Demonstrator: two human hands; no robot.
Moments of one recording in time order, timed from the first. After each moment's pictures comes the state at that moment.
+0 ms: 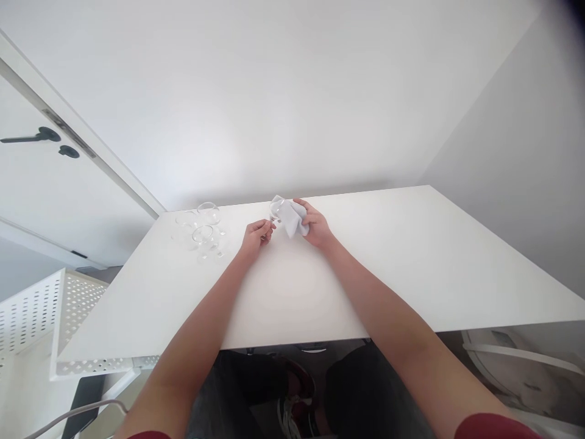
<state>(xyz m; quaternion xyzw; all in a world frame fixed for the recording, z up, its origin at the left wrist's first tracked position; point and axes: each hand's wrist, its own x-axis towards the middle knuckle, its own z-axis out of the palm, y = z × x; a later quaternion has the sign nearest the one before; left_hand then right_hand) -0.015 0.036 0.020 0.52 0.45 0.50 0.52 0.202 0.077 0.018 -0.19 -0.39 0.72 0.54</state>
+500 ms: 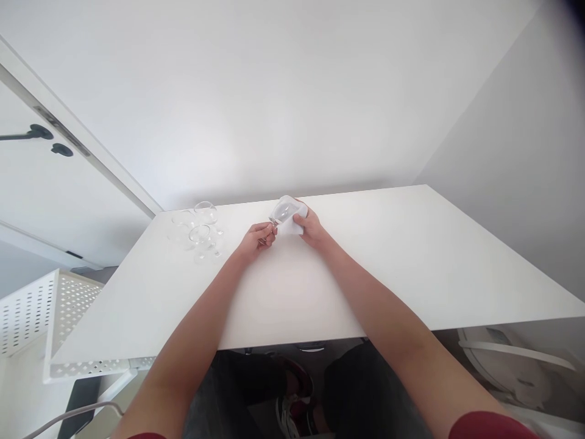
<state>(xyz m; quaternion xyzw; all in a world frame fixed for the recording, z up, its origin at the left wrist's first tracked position) -0.016 0.032 0.029 0.51 0.38 0.42 0.65 0.193 0.076 0.012 -0.19 -0.45 0.68 0.55</state>
